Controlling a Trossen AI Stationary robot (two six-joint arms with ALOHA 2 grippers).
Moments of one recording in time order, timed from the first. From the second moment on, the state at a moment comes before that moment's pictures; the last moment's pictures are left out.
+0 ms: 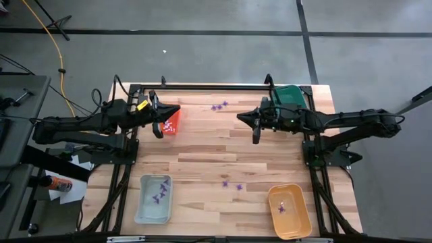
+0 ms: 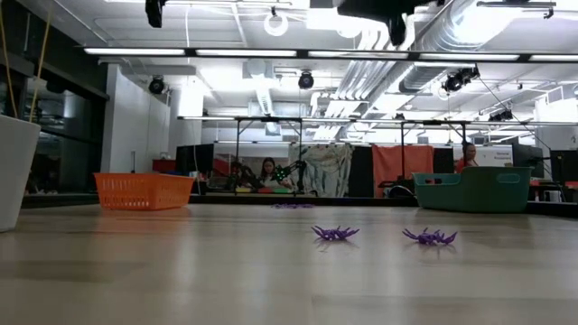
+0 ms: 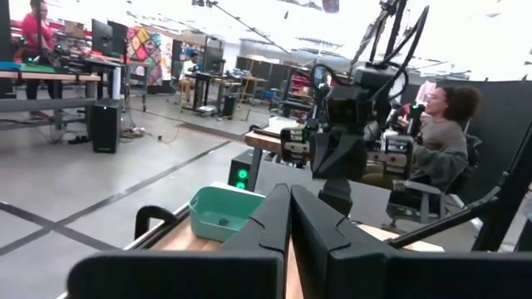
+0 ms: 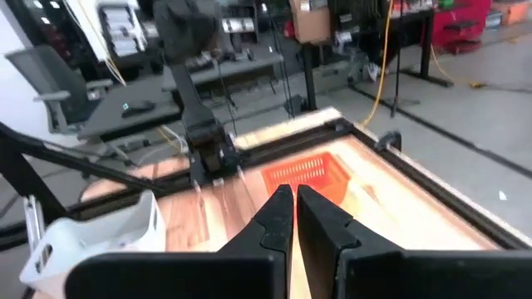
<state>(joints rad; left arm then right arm) 0.08 0.69 0.64 0.18 -0.21 -0.15 -0.02 1.11 0.86 0.09 0.21 0.23</state>
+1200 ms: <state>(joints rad) 0.08 0.70 0.64 0.18 -0.23 -0.21 -0.48 2.02 1.45 -0.32 0.06 0.83</state>
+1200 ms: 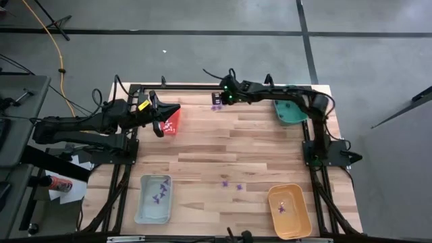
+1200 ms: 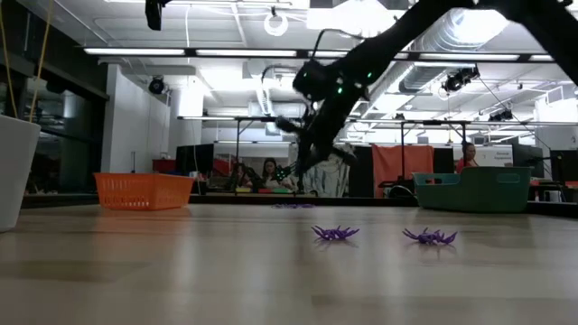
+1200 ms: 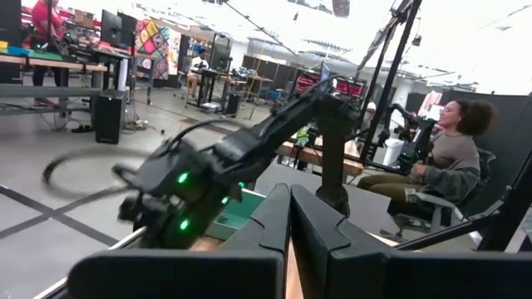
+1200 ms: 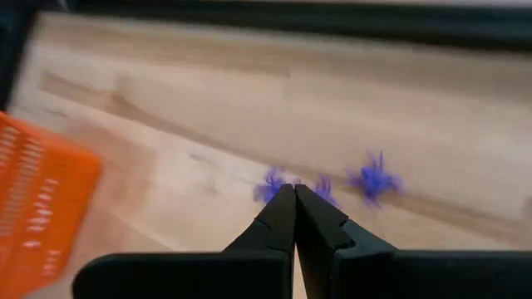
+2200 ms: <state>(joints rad) 0.08 0.70 0.64 0.17 -0.23 -0.21 -0.52 2.16 1.52 -0.60 0.02 0.70</state>
